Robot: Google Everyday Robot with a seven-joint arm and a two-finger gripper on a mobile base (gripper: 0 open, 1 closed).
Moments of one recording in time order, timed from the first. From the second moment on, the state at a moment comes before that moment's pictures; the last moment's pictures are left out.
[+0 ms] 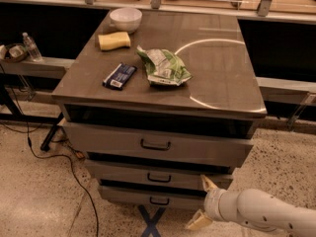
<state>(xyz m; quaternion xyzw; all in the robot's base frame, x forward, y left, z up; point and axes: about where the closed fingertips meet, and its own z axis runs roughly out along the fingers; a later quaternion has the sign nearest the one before) 0.431 -0.135 0.461 -0.55 0.76 0.10 0.34</state>
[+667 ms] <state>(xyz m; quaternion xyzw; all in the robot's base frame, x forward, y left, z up) 0.504 -0.114 0.440 -0.55 0.74 0.08 0.38</state>
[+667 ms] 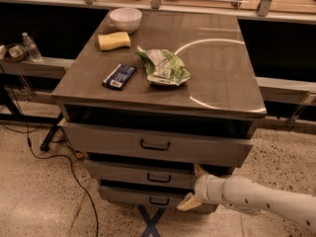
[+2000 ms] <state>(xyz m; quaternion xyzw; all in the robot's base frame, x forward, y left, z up) 0.468 -0.106 0.428 -0.57 0.74 0.08 0.35</state>
